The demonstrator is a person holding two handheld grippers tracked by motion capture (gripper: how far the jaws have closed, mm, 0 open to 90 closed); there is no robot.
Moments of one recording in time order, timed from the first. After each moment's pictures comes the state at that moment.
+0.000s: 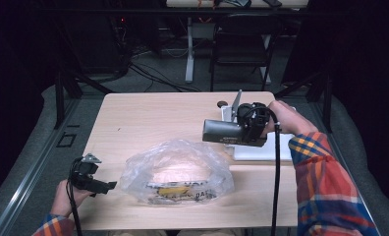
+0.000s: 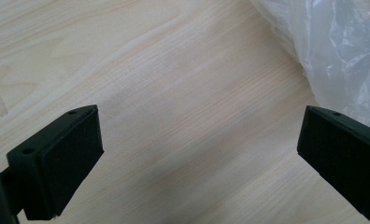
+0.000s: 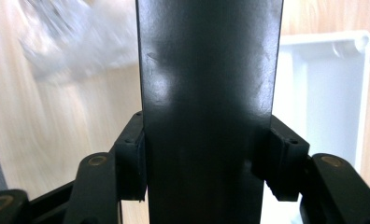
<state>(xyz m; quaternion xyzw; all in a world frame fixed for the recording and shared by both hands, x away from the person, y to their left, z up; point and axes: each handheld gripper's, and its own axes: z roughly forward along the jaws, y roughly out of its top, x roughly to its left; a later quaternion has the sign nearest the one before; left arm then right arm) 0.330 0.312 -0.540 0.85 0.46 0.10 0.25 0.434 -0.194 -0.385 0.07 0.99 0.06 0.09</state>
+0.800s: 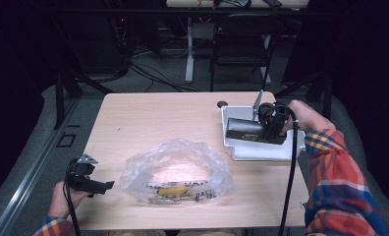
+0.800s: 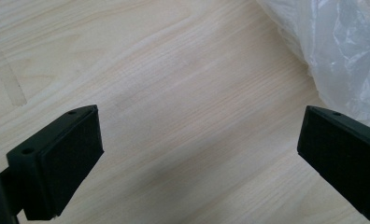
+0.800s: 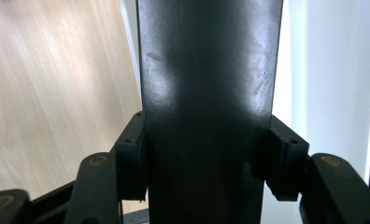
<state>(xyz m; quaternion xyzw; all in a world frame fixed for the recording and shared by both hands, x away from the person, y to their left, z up) 0.324 0.318 -0.536 0.84 0.47 0.11 0.25 0.467 -0.261 -0.418 0.11 0.99 0.02 0.08</state>
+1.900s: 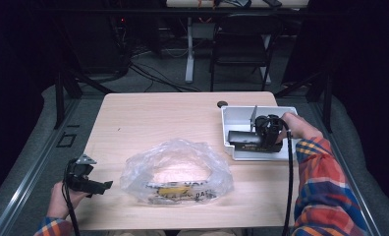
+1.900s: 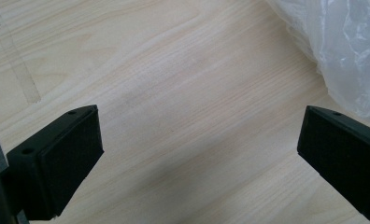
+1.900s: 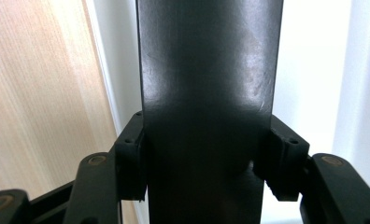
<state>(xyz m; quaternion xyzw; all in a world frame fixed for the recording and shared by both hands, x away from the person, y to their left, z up) 0.322 0.319 -0.536 0.84 0.47 0.13 0.25 0.488 -0.270 -0.492 0.09 0.99 0.00 0.06</state>
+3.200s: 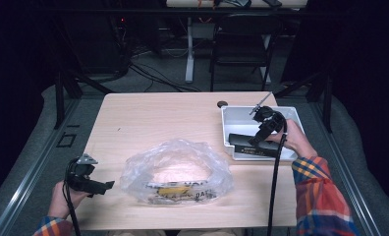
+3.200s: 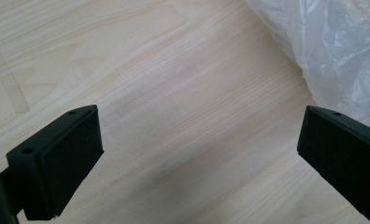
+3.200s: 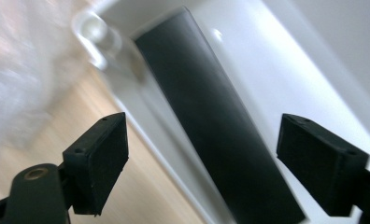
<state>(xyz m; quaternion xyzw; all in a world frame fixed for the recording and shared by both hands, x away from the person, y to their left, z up) 0.323 0.316 -0.534 0.84 0.46 0.12 0.26 0.464 -0.259 -0.454 0.35 0.92 0.17 0.06</state>
